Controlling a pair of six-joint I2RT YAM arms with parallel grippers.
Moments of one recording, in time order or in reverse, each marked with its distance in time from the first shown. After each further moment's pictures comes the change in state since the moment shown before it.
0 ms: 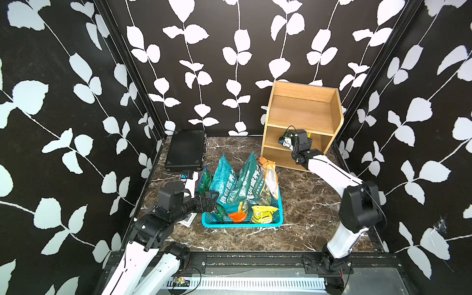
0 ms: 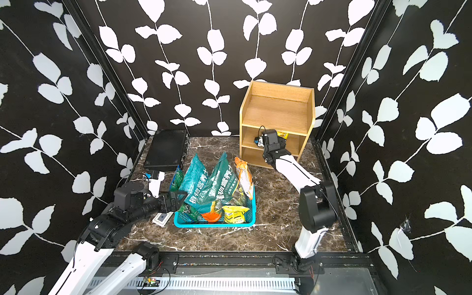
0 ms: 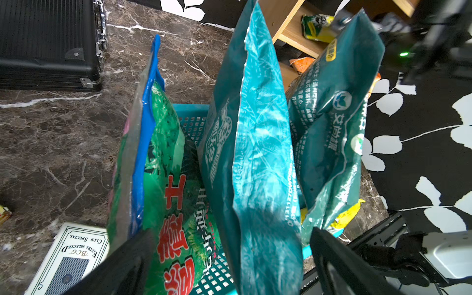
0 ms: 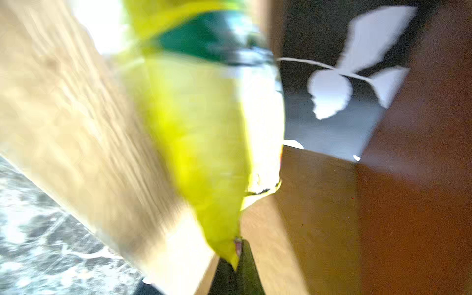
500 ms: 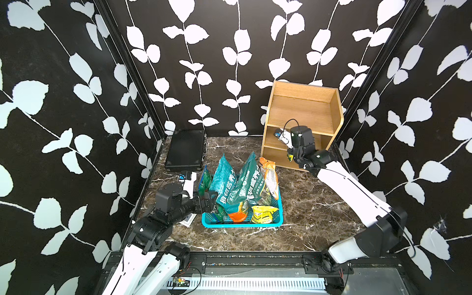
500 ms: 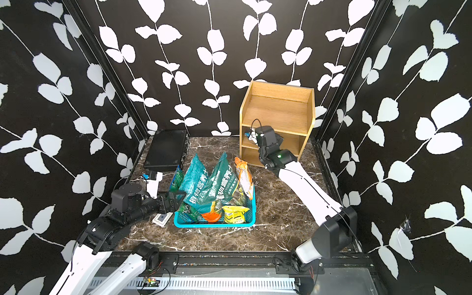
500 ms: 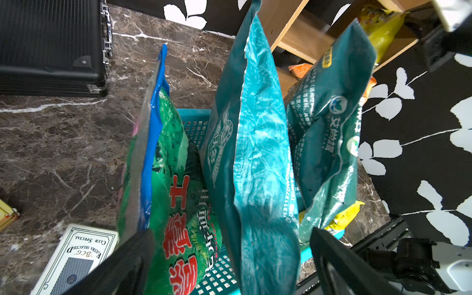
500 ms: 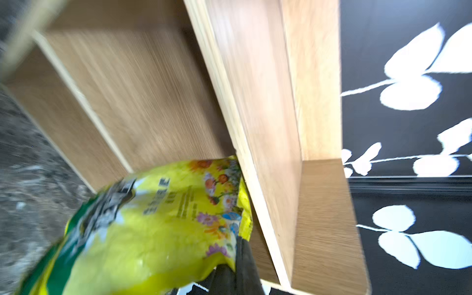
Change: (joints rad) left arm 0.000 -0.032 0.000 -0.001 -0.026 0.000; right arm 0.239 -0.229 0.085 -0.233 0.012 0.230
